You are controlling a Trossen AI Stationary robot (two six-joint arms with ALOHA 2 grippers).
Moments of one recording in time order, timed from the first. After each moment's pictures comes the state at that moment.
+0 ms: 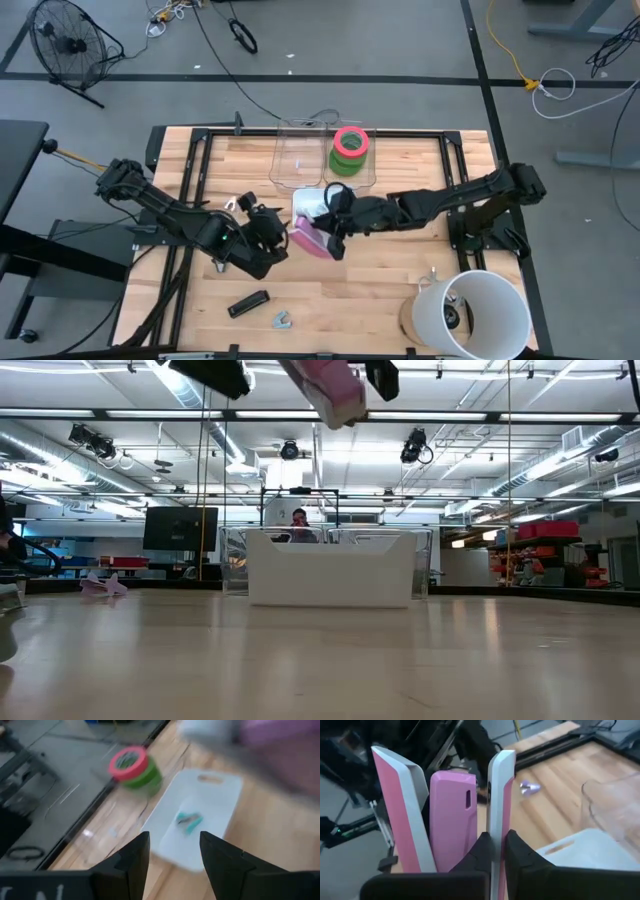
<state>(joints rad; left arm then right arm) -0.49 1.46 1.25 -0.86 -0.96 -0.67 0.22 1.59 1.30 -0.16 0.25 0.47</state>
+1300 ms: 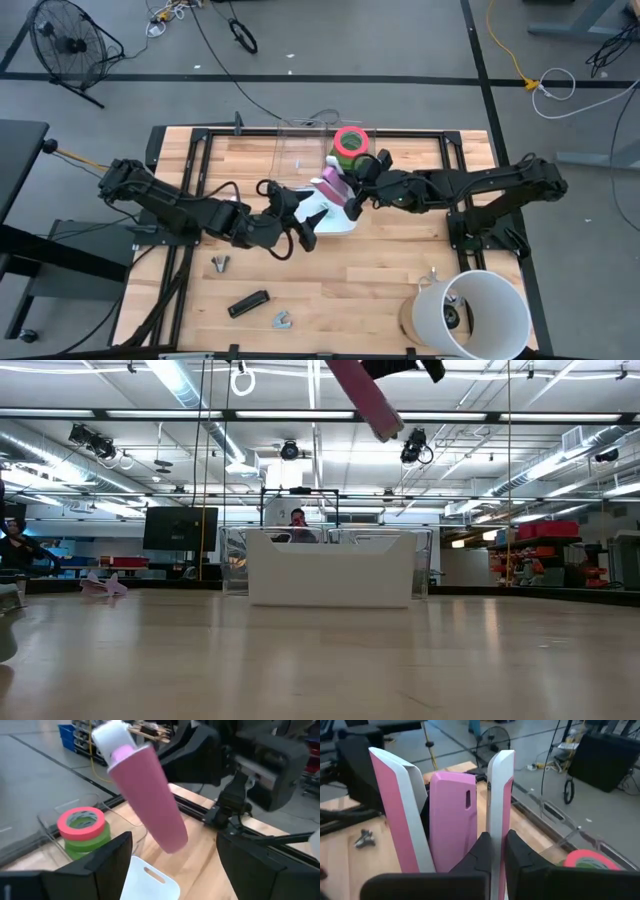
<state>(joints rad) -0.36 1.47 1.25 -0.15 -0.91 -0.49 0.14 1.40 1.30 -0.38 0.62 0.30</state>
